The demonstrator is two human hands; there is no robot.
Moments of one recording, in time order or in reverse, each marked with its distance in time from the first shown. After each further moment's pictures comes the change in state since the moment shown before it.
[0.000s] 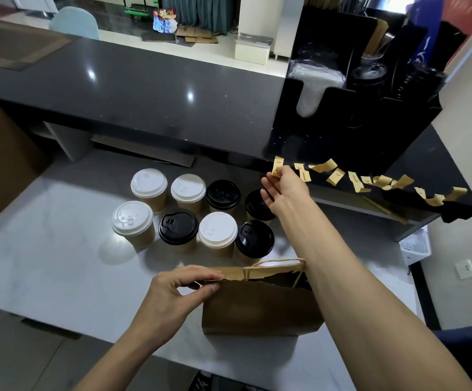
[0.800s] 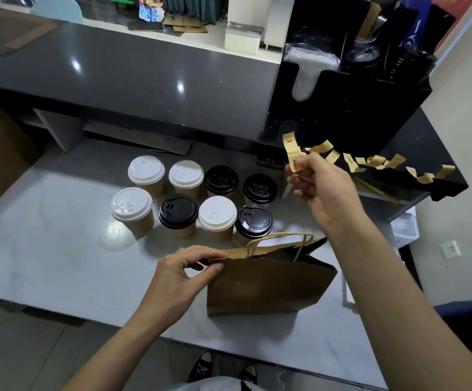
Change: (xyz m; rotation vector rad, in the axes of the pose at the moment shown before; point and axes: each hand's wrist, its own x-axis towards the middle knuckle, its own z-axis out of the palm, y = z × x) left_hand -0.007 0.006 0.002 0.109 0.025 0.053; right_hand -0.070 -0.005 -0.073 -0.262 -0.170 -0.439
